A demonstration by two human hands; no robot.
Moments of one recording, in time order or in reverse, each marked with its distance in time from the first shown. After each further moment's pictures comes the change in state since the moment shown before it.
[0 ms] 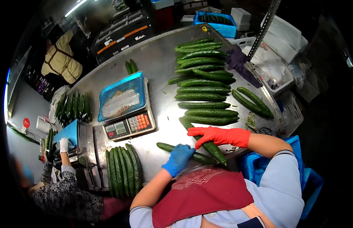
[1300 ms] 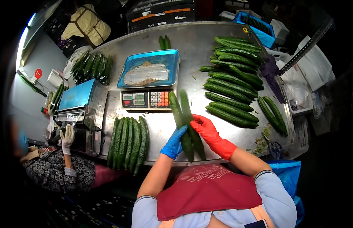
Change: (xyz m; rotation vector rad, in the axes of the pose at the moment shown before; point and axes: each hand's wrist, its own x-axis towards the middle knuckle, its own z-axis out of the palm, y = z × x) left_hand -0.039 -0.034 0.007 -2.172 0.650 -0.747; right_hand 0.104 -0.011 0.076 0.857 0.625 0.360
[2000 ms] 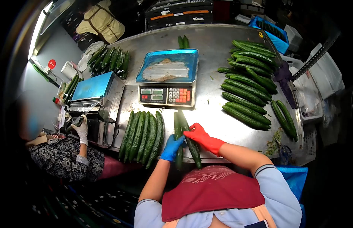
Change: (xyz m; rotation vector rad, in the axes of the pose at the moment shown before) left_hand -0.062 0.033 -0.052 0.706 0.427 -0.062; right_hand 0.025 0.065 0.056 -0.381 0.050 0.407
